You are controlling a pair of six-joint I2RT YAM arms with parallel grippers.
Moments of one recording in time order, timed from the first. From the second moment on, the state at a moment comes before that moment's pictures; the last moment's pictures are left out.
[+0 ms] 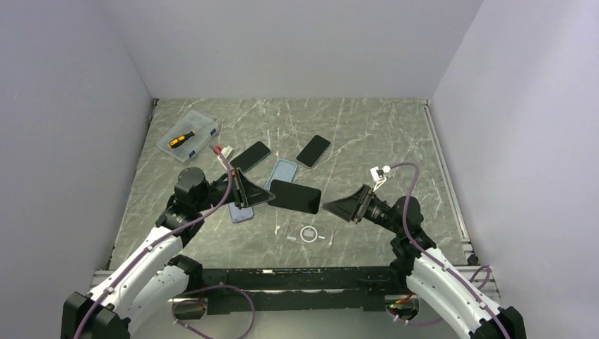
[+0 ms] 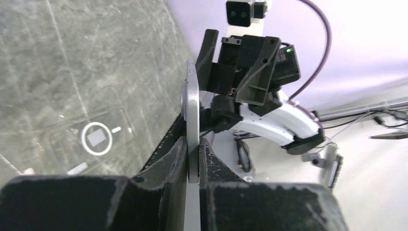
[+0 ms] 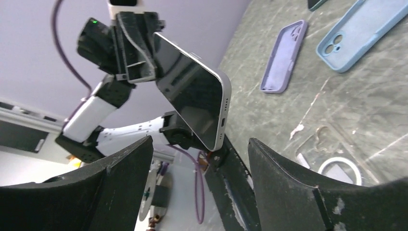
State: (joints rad) left arm -0.42 0.79 0.54 0.13 0.76 -0.94; right arm 0.45 0.57 0.21 0.36 -0.59 1.06
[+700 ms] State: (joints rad) left arm -0.50 0.84 0.38 0.63 0.79 -1.25; right arm 0.48 0.64 0.17 0.72 -0.66 1.22
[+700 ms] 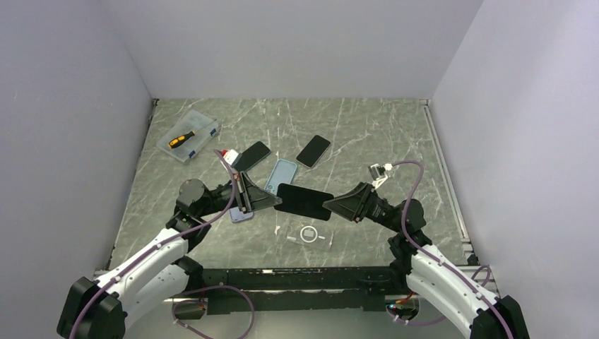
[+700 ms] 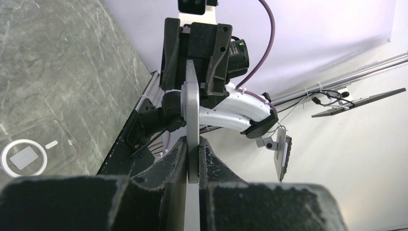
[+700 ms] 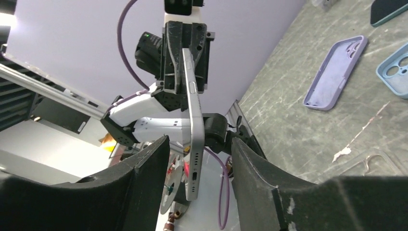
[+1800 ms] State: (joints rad) left arm -0.52 0.87 0.43 0.60 0.80 -1.19; right arm 0.49 0.60 0.15 0.74 -0.72 1.26
